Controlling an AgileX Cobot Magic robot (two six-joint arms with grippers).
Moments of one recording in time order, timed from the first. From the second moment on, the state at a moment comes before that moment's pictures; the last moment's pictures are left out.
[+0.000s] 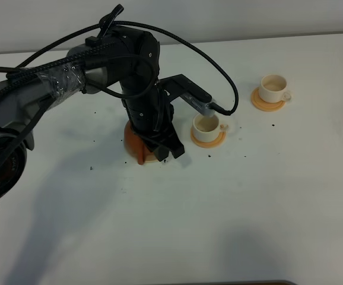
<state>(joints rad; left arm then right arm) -0.52 2.23 -1.73 -0.06 1.09 0.46 0.05 0.00 -0.49 0.11 1.07 -0.17</state>
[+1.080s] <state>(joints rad) -0.48 2.23 -1.73 0.03 1.12 0.58 0.05 0.00 -0.49 0.11 1.07 -0.17</state>
